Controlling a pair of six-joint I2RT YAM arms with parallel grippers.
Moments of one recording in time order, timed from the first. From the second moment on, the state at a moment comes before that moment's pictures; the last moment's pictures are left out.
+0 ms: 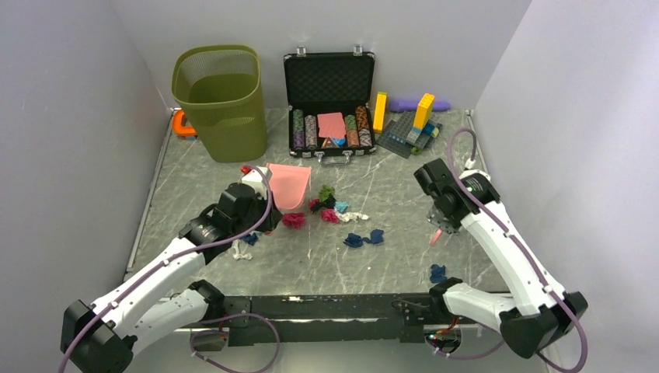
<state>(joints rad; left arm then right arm) -0.61 0.88 0.66 -0.39 -0.05 -0.42 0.46 1.09 1.20 -1.48 0.56 1.10</state>
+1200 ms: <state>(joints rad) -0.92 0.96 0.87 -0.50 -0.21 -0.39 0.31 0.87 1.13 -1.00 -0.19 0.86</state>
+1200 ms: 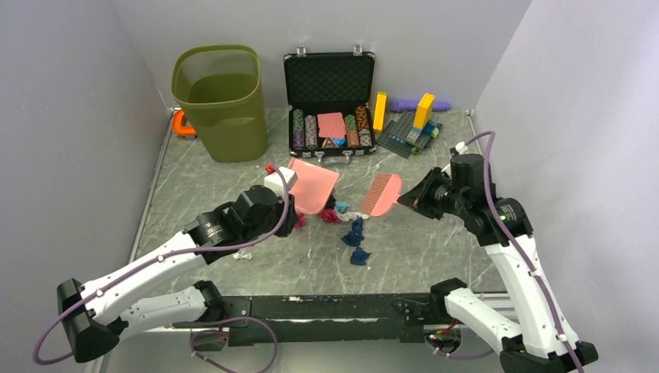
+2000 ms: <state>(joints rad) -0.83 0.78 1.26 -1.09 -0.71 -0.43 0.77 1.20 0.96 -0.47 -0.46 0.63</state>
